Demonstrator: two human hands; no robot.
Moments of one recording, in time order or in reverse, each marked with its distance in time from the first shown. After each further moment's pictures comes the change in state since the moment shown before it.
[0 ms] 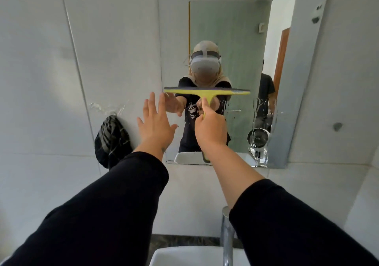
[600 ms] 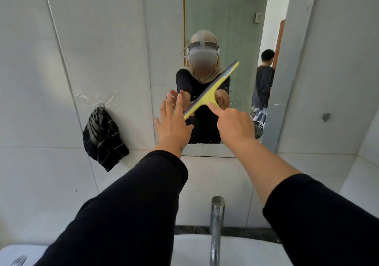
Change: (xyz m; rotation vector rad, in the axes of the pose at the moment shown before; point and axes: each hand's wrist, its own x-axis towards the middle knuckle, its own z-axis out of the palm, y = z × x) left_hand -0.024 0.058 0.035 -0.038 -0.105 0.060; right_hand 0.010 0.065 -0.061 -0.636 -0.109 -0.324
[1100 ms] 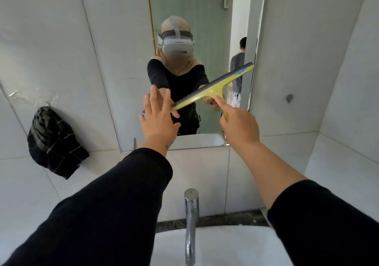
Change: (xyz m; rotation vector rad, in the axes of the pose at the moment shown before) left_hand 0.005 0.037 0.053 -0.004 0.011 0.125; right_hand -0.030 0.092 0.025 0.211 0.114 0.220
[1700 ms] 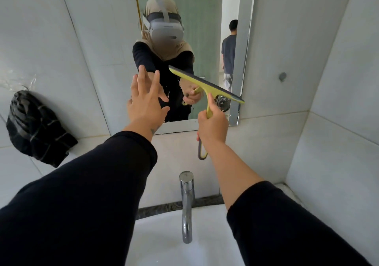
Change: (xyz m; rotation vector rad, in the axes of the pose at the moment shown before) left_hand -0.002 -0.013 0.001 0.009 0.022 0.065; right_hand -0.040 -0.038 0.052 0.722 0.087 0.436
